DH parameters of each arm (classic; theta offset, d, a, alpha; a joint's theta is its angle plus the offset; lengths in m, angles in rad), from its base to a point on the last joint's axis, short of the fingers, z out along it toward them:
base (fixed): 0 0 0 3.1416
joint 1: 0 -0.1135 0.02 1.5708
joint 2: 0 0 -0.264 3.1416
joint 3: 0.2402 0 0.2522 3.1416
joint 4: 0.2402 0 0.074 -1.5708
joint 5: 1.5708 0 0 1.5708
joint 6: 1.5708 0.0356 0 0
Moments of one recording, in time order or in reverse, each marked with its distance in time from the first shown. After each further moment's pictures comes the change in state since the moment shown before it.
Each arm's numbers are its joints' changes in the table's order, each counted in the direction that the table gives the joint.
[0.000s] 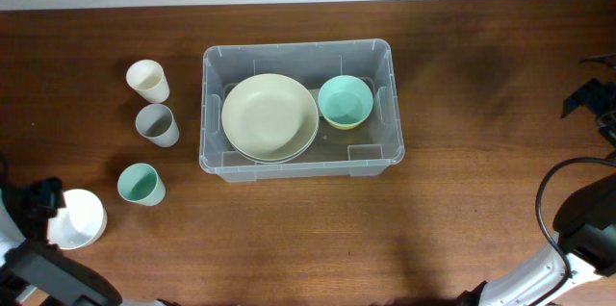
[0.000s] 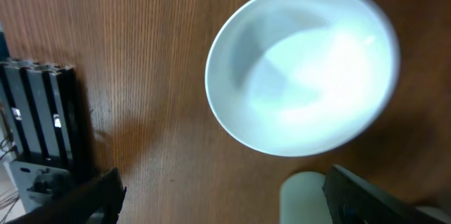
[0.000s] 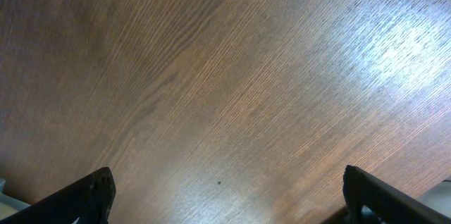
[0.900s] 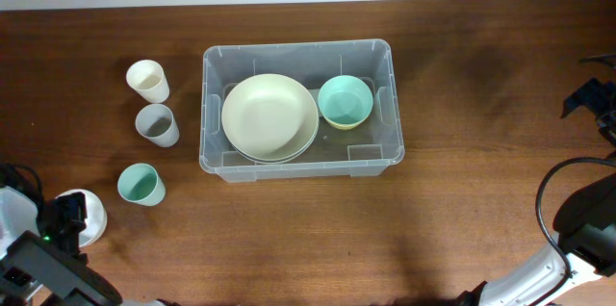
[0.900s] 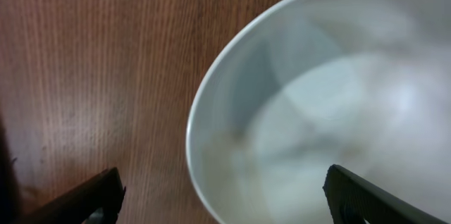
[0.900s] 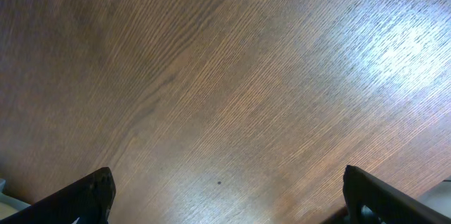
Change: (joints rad) left arm 0.000 -0.002 -0.316 -0.370 -0.008 -0.041; right arm 0.000 0.000 0.000 0.000 0.000 0.000
